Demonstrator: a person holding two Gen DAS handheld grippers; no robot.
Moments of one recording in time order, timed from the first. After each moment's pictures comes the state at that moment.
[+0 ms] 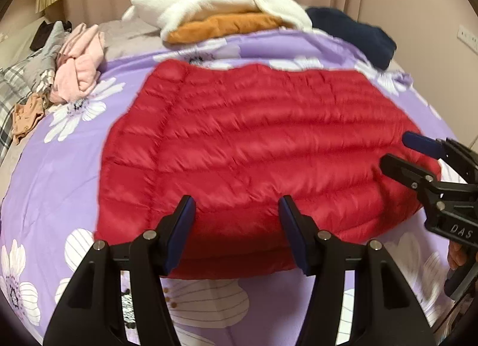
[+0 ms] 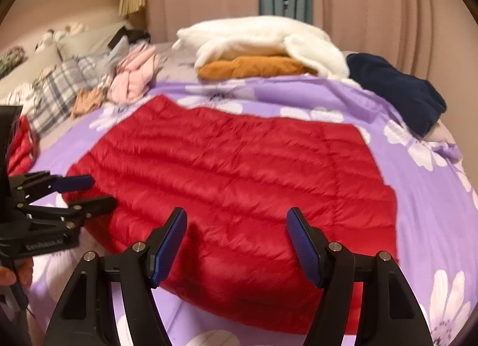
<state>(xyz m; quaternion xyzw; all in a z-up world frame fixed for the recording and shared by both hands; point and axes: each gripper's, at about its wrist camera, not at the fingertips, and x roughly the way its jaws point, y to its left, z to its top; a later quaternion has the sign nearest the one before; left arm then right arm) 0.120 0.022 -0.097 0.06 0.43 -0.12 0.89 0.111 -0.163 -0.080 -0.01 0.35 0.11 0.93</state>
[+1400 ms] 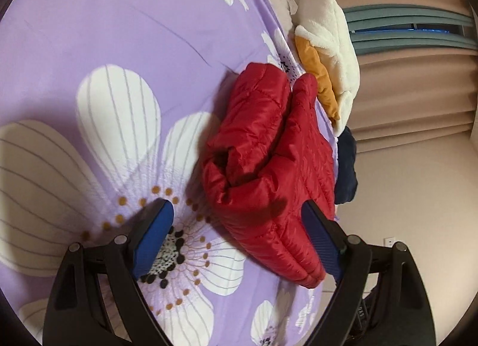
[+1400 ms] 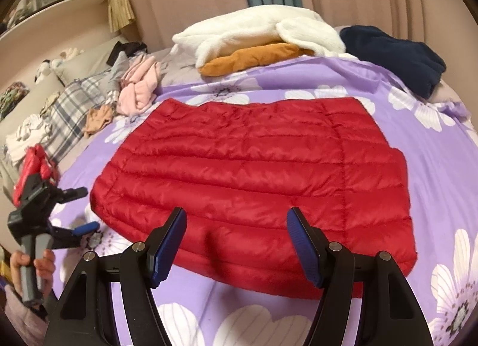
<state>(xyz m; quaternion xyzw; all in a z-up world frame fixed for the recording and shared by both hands) 0.102 0.204 -0.140 -0.48 0.45 -0.12 0.74 0.095 -0.173 -0.081 0.08 0.37 0.12 0.92</state>
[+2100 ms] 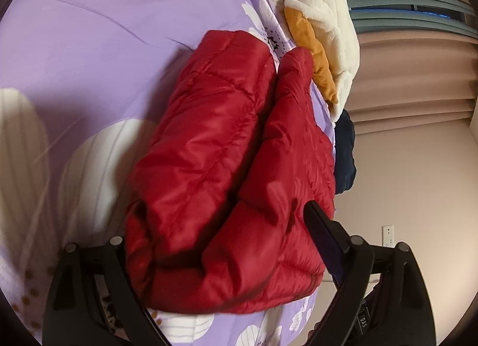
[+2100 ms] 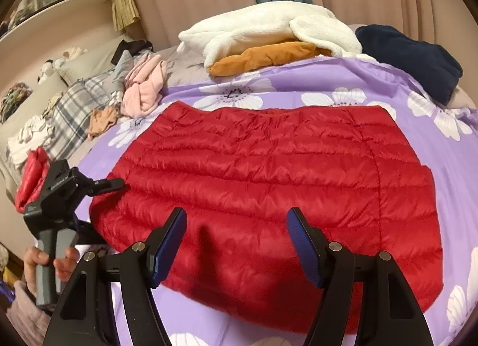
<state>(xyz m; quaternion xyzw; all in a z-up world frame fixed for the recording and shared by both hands) 0.169 0.170 -0.150 -0.47 0.48 -0.16 0.73 0.125 -0.156 -0.081 0.08 0.37 0.14 0.92</state>
